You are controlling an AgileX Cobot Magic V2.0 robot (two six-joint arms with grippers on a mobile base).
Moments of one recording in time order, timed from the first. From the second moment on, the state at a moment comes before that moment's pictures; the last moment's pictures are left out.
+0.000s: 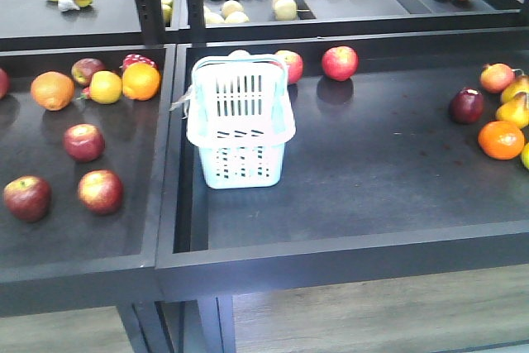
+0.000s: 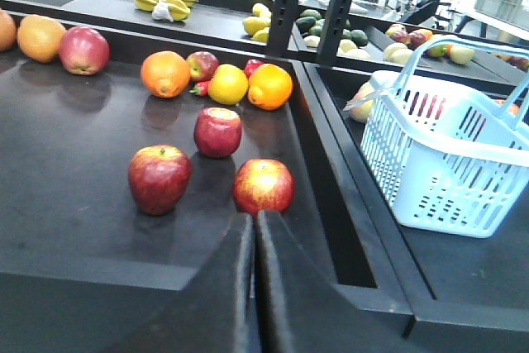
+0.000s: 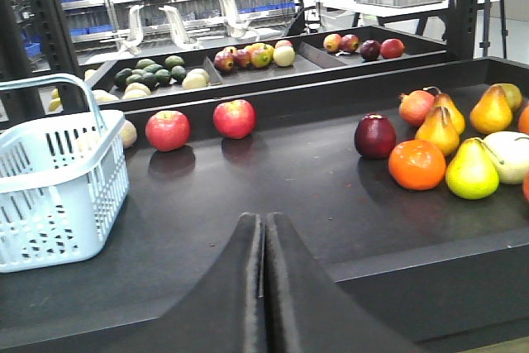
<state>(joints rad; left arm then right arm) 0.09 -0.01 0.02 -0.06 0.23 -0.16 -0.05 -0.01 0.03 -0.04 0.12 0.15</state>
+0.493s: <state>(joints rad) 0.09 -0.01 0.02 -0.06 0.23 -0.16 -0.05 -0.01 0.03 -0.04 0.12 0.15</state>
